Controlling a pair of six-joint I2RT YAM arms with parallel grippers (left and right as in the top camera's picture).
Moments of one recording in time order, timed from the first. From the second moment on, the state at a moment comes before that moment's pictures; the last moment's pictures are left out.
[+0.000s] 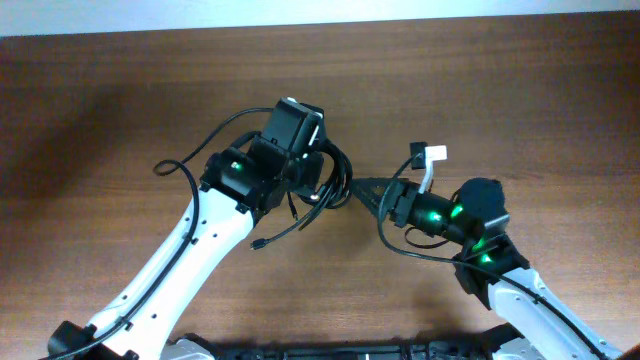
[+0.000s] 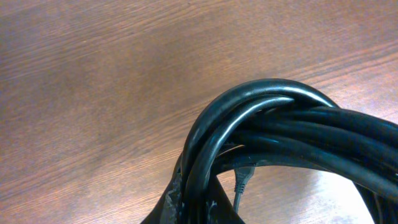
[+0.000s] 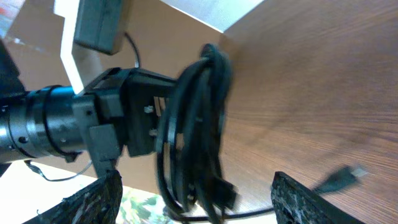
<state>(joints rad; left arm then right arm) -0.56 1.47 1.32 -0.86 -0.12 -0.16 0.36 1.12 0.41 0.58 -0.71 1.01</state>
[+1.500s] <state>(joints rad) -0.38 1.43 1.31 -0.75 0.03 -0.11 0.50 1.21 0.42 0.43 -0.51 0.70</state>
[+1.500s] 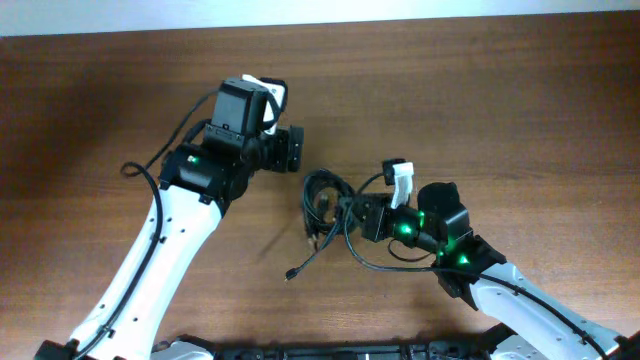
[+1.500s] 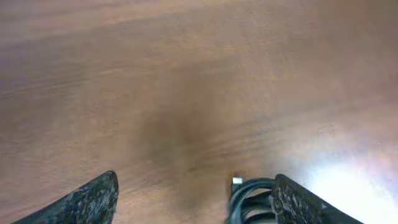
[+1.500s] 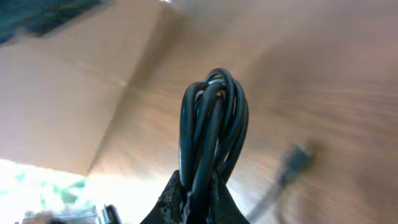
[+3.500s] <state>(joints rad) -0.32 1.45 1.14 -0.69 0.02 -0.44 0.37 1.21 0.42 0.47 -0.93 0.64</state>
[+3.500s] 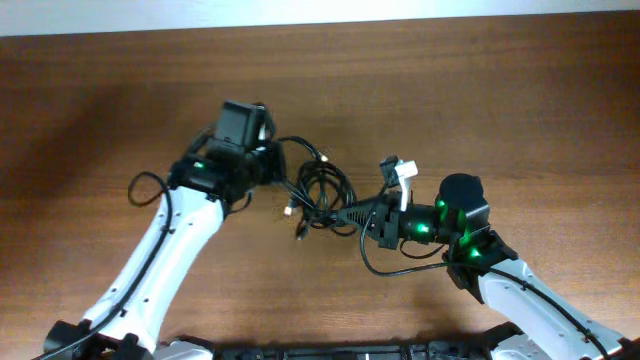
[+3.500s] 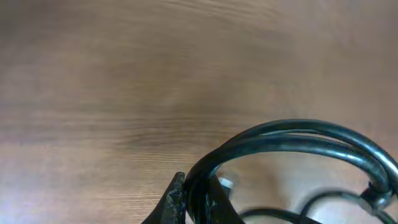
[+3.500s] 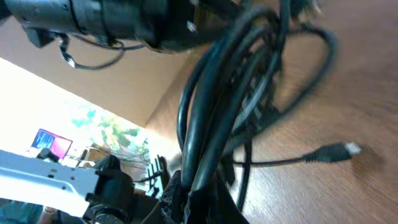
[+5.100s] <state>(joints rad) -0.01 1.48 1.13 -0.64 0.21 -0.74 0.53 1.32 0.43 0.26 -0.50 0.58</state>
